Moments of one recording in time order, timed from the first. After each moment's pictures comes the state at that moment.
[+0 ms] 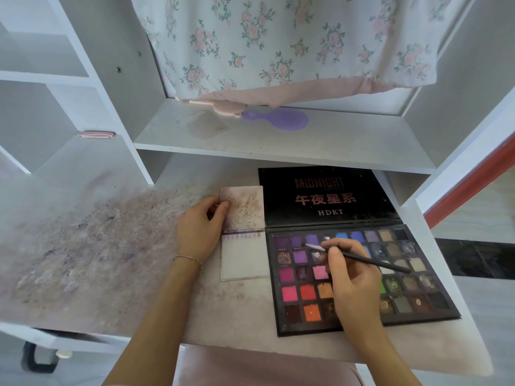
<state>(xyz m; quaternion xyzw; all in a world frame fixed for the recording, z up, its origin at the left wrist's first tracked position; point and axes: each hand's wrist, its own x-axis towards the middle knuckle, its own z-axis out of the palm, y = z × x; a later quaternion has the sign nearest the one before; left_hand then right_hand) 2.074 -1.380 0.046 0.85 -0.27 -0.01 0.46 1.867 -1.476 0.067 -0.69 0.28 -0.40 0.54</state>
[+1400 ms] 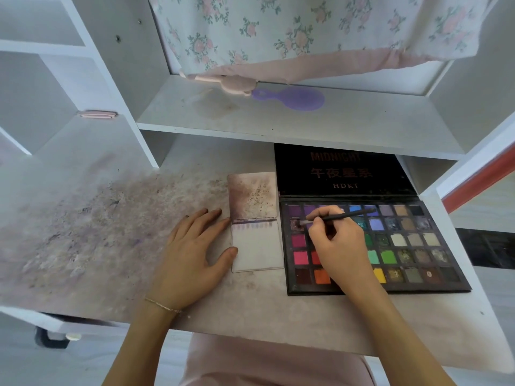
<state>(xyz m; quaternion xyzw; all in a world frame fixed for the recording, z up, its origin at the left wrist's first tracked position) 2.042 -1.314 0.044 0.87 -0.43 -0.03 0.25 1.906 -1.496 0.061 -0.81 0.29 -0.26 0.43</state>
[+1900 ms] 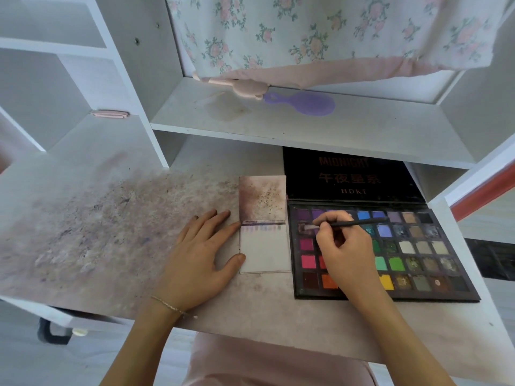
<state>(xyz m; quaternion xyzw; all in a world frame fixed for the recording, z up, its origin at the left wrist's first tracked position) 2.042 -1.310 0.045 0.87 -0.45 -0.06 0.22 1.904 -1.486 0.067 -0.80 0.27 -0.28 0.45</state>
